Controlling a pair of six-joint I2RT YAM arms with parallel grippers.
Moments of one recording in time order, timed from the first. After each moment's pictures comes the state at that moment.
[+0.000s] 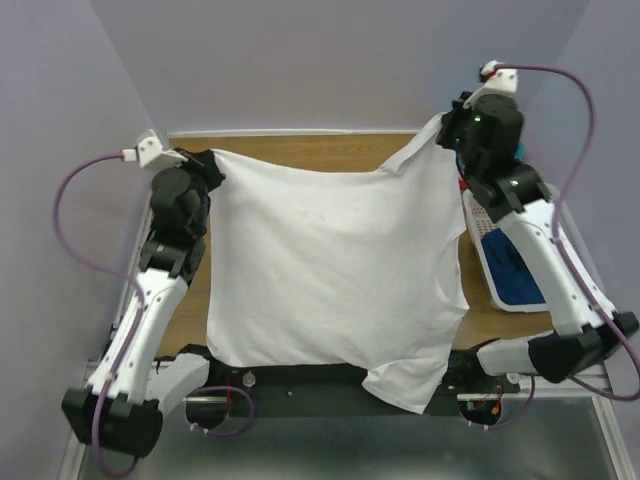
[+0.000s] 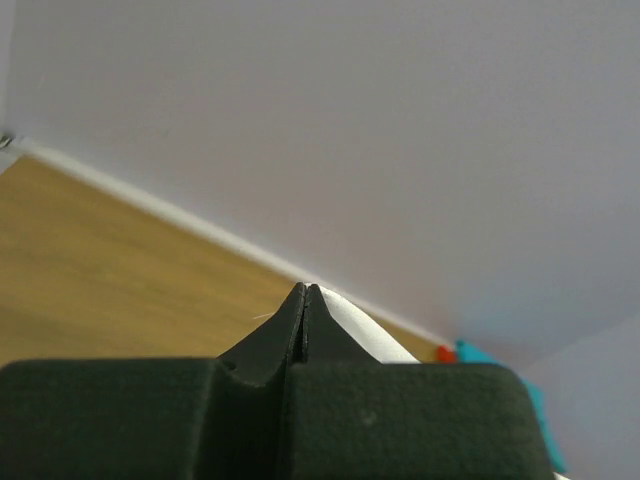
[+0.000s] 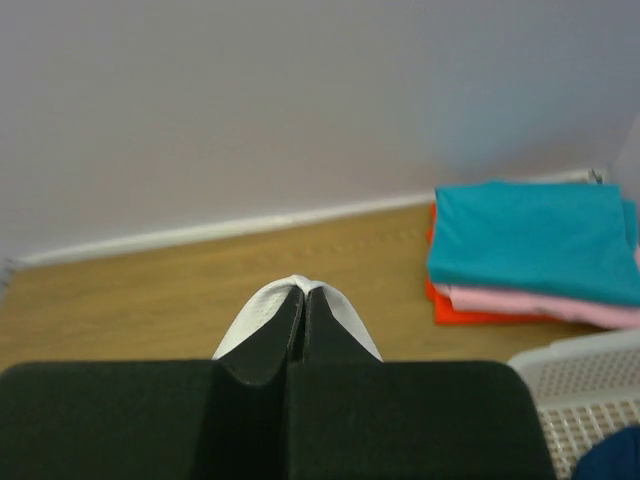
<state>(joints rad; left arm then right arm) -0.21 0.87 1.06 -0.03 -0.31 -0.59 0.39 1.28 1.66 -0.40 0.38 0.23</state>
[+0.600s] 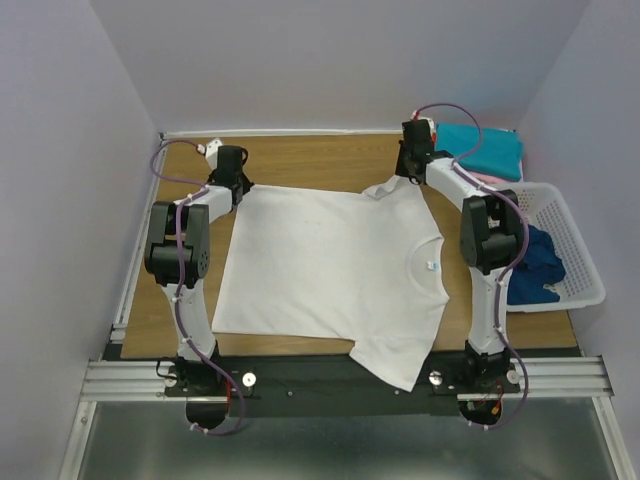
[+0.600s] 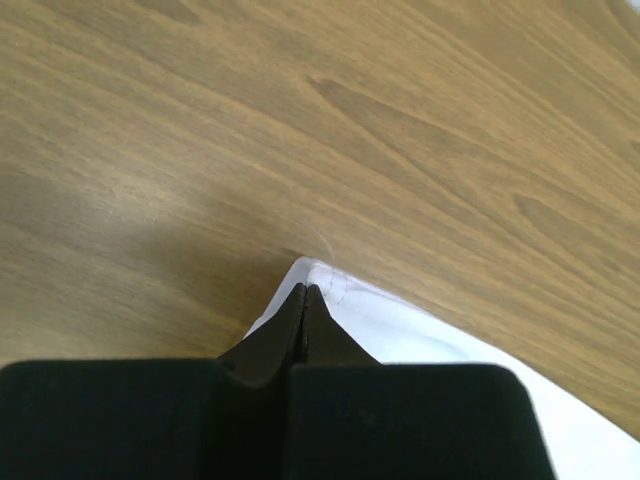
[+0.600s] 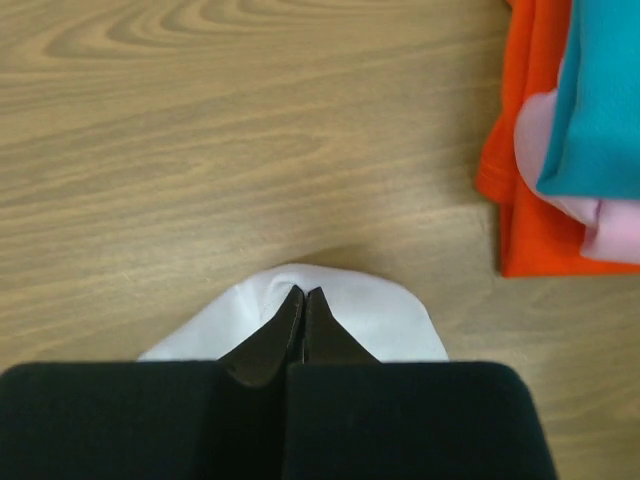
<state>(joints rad) -0.10 2.02 1.30 0.05 -0.25 -0.61 0.25 2.18 1.73 -0.29 0.25 0.30</state>
